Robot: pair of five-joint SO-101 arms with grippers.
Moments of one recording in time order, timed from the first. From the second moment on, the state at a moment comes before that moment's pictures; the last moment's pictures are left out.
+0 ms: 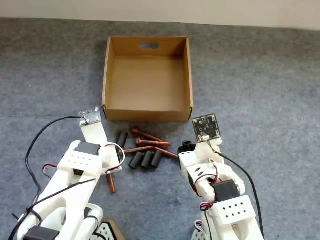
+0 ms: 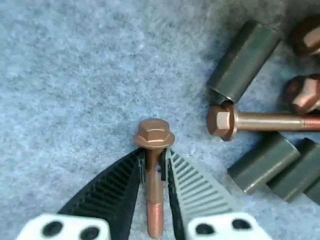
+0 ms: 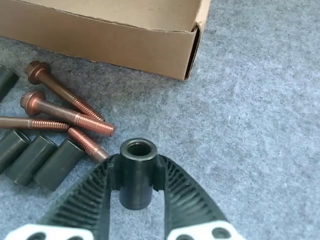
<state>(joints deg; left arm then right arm) 4.9 -33.5 67.6 53.6 29.5 -19.5 -73.3 83.1 42.4 1.7</state>
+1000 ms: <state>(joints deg) -4.1 -33.5 65.5 53.4 14.3 -19.5 -73.3 83.1 42.4 1.7</state>
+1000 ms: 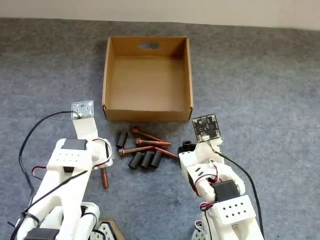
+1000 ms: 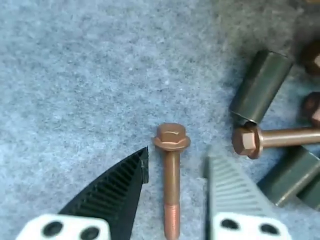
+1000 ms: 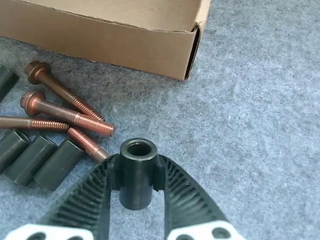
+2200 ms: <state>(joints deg) -2.9 -45.5 66.2 53.6 13.3 -19.5 -80.2 86.8 42.4 1.7</state>
